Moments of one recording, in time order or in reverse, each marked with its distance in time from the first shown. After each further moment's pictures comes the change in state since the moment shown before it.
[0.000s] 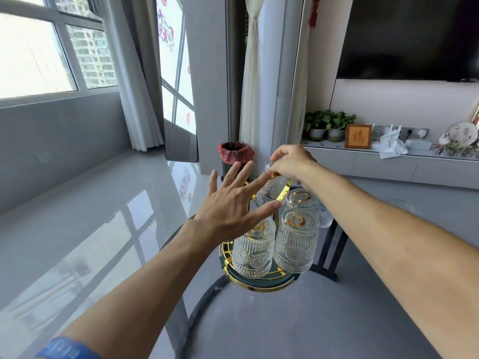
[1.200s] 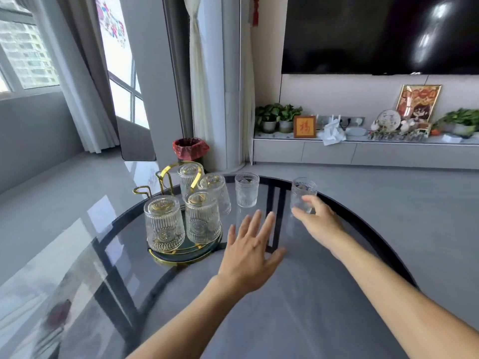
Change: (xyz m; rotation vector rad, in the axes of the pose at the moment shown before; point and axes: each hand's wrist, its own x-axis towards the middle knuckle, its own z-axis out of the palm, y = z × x) left_hand -0.042 0.215 0.116 -0.137 -0.130 -0.011; right_hand -0.137 0.241 -0.120 0.068 0.144 0.134
